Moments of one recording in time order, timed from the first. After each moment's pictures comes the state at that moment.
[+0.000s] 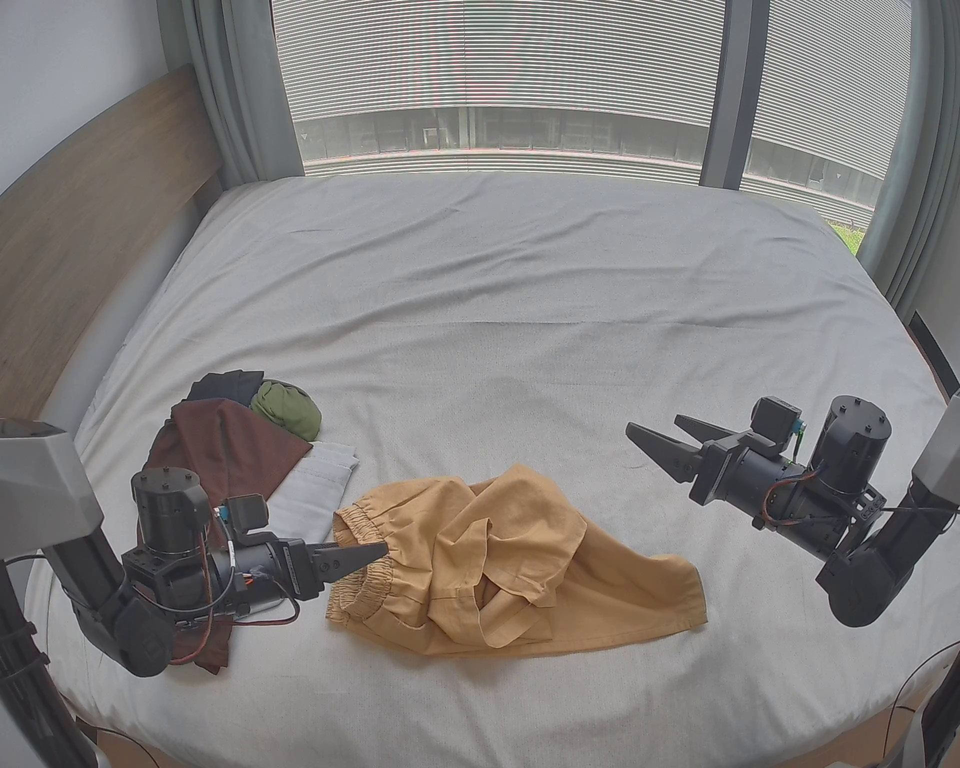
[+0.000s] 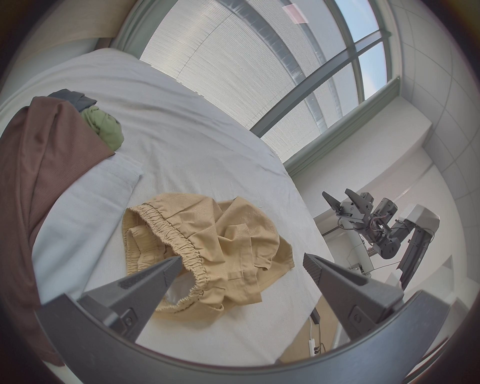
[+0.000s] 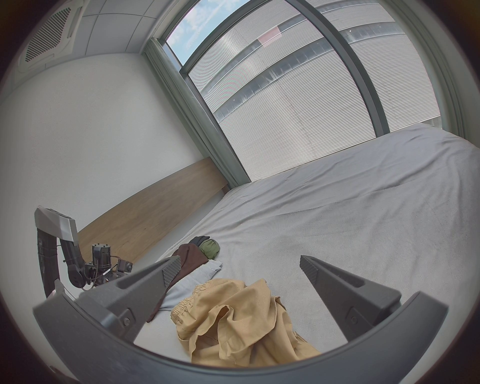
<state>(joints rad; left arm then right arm) -0.23 2.01 -0.34 -1.26 -0.57 -0.41 0.36 1.96 -0.49 -1.46 0.31 0.33</state>
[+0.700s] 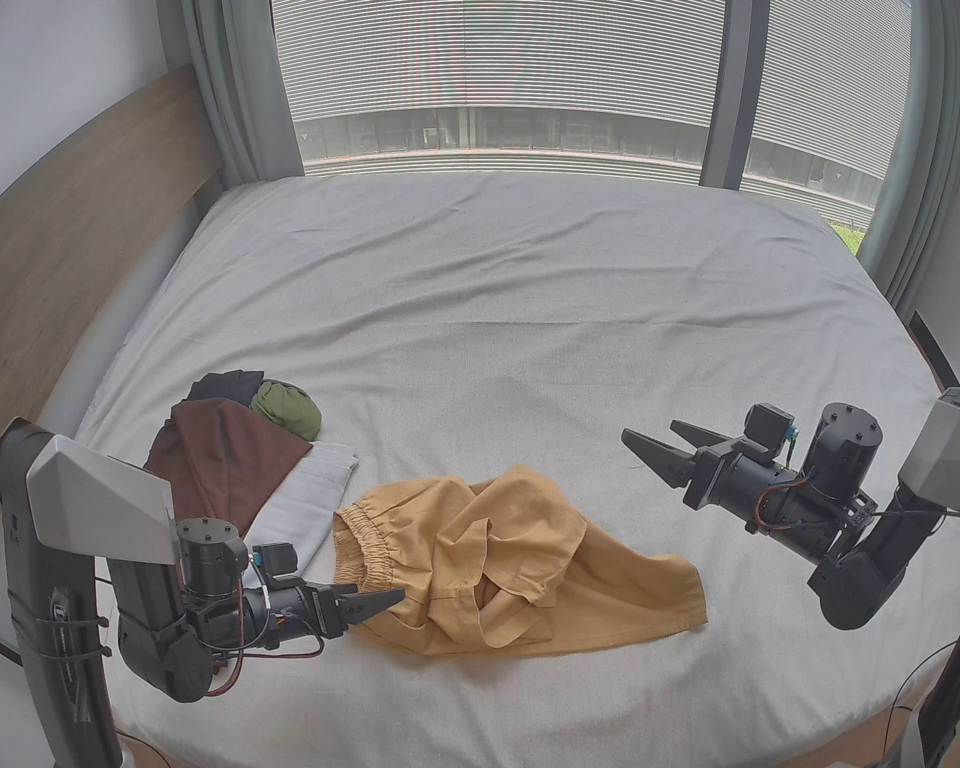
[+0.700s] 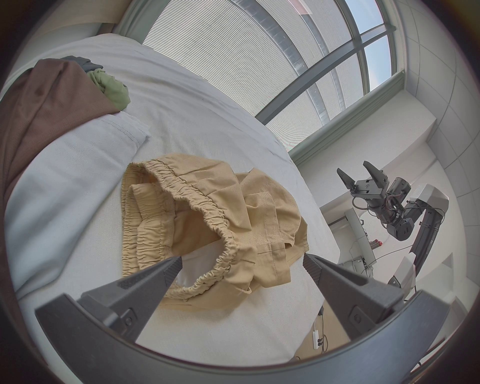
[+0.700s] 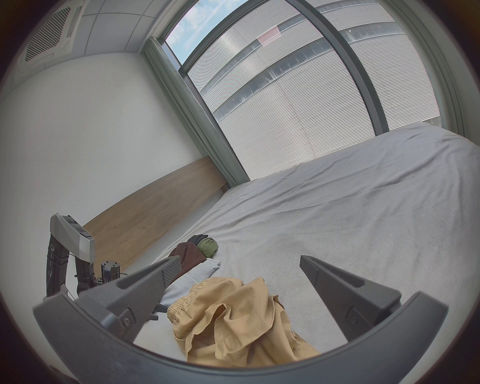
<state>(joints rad) -0.24 2.31 -0.29 -1.54 -0.58 -0.39 0.36 2.00 -0.49 -1.50 0.31 0.33</state>
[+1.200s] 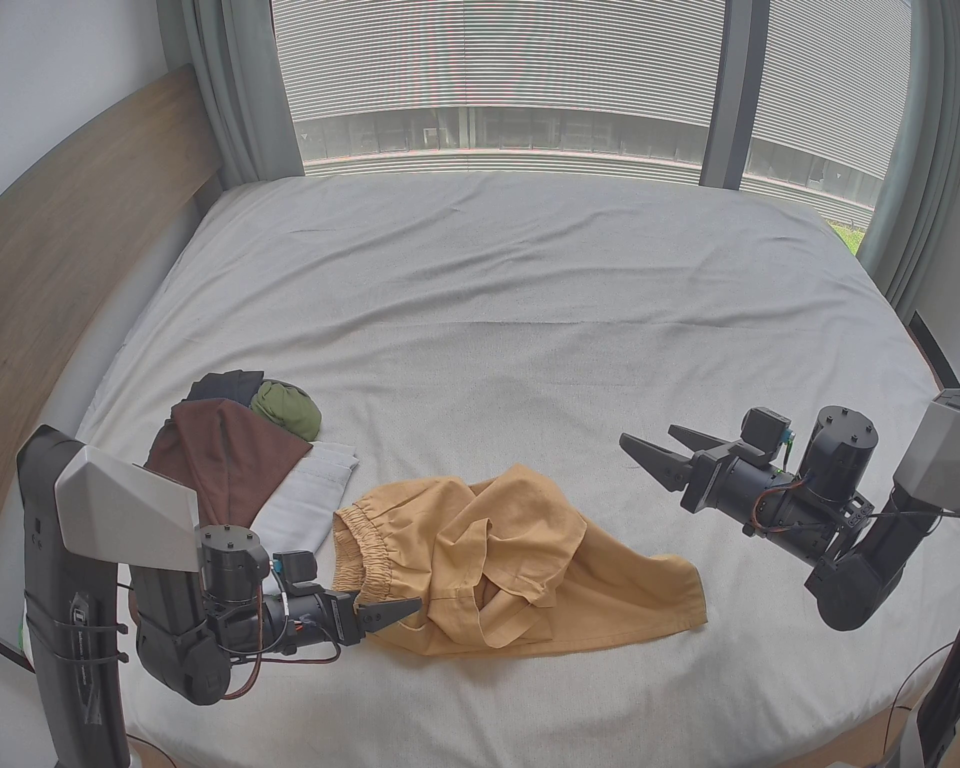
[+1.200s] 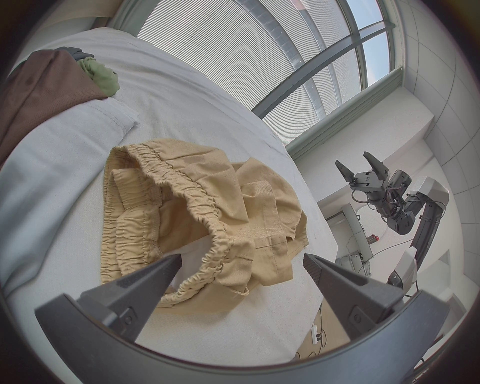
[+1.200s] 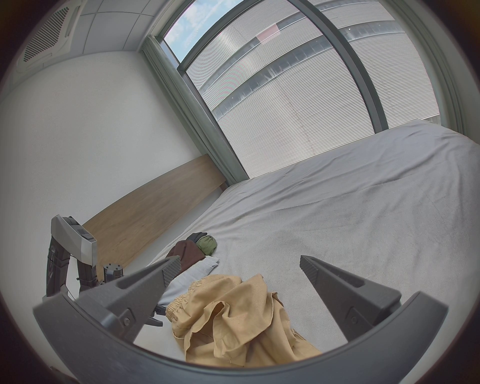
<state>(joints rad) -0.28 2.37 -0.34 -1.54 -0.58 -0.39 0.36 2.02 -0.49 -1.50 0.31 0.33</state>
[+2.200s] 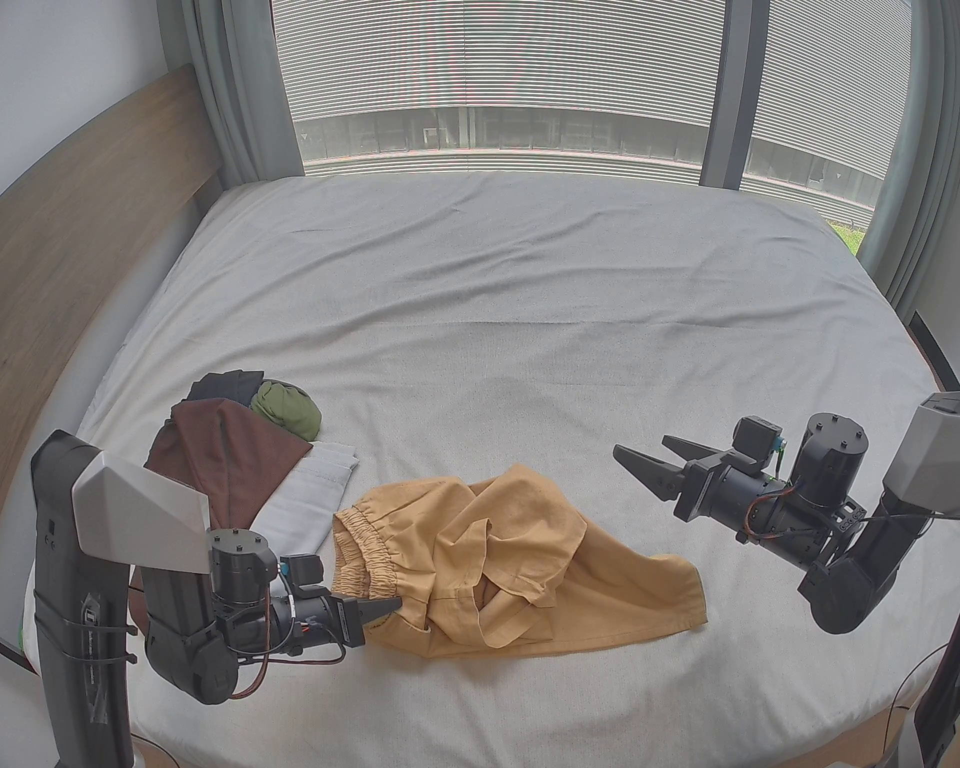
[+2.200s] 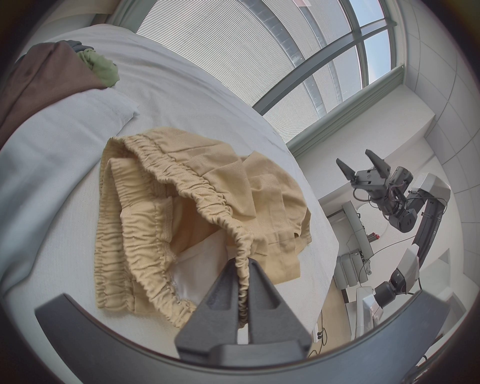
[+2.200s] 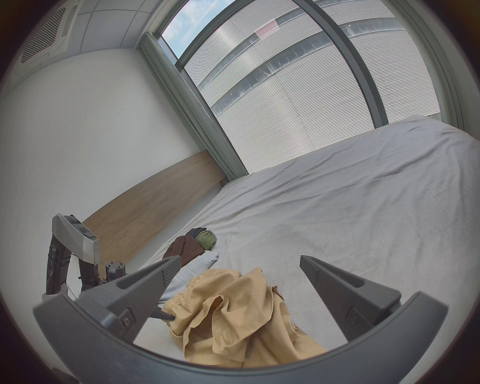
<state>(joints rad) -0.28 2.41 -0.37 -1.54 -0.58 -0.38 0.36 2.05 -0.49 -1.50 0.31 0.33</state>
